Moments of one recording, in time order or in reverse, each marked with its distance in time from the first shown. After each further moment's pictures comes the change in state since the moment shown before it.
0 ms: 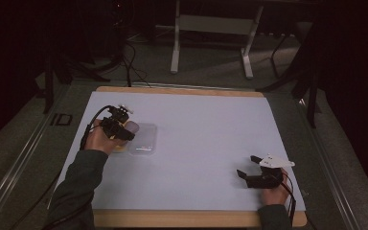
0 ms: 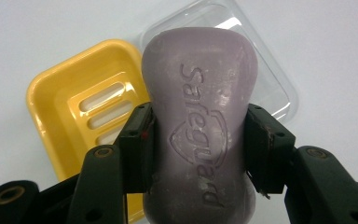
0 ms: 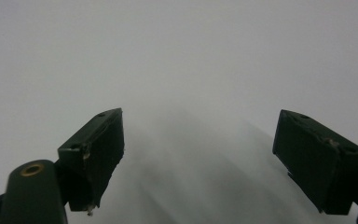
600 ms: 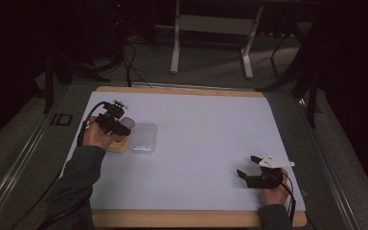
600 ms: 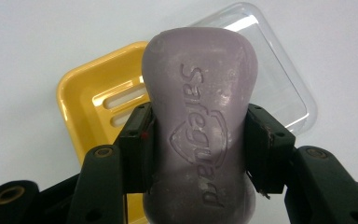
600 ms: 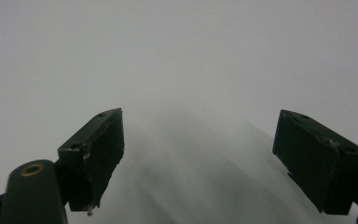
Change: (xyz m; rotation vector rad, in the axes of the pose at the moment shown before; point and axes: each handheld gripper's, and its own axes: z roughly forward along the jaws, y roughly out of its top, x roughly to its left) left arm 0.014 0.004 -0.004 -0.002 0.015 -0.061; right arm 0.001 0.000 0.000 0.002 -0.002 -0.001
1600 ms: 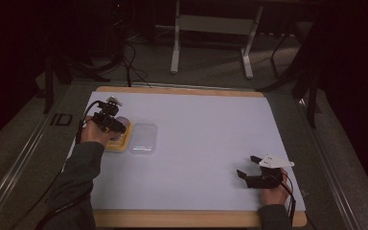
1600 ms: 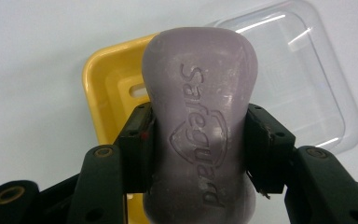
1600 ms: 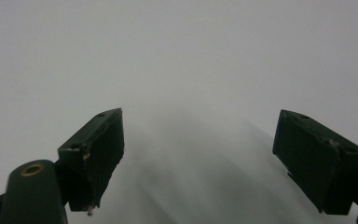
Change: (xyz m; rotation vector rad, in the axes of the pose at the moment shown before) left arm 0.024 0.001 0.017 0.054 0.013 -0.135; right arm 0.000 0.000 0.000 0.002 0.001 -0.001
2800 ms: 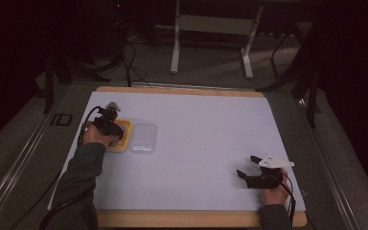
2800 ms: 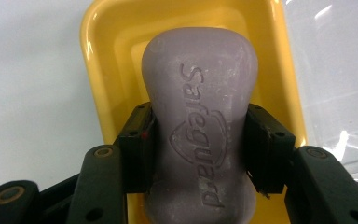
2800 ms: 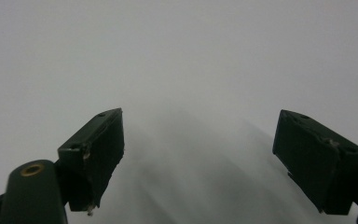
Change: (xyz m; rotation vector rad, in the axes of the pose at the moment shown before) left arm 0.016 -0.004 0.039 0.115 0.025 -0.064; right arm 0.000 0.000 0.000 0.002 -0.003 -0.004
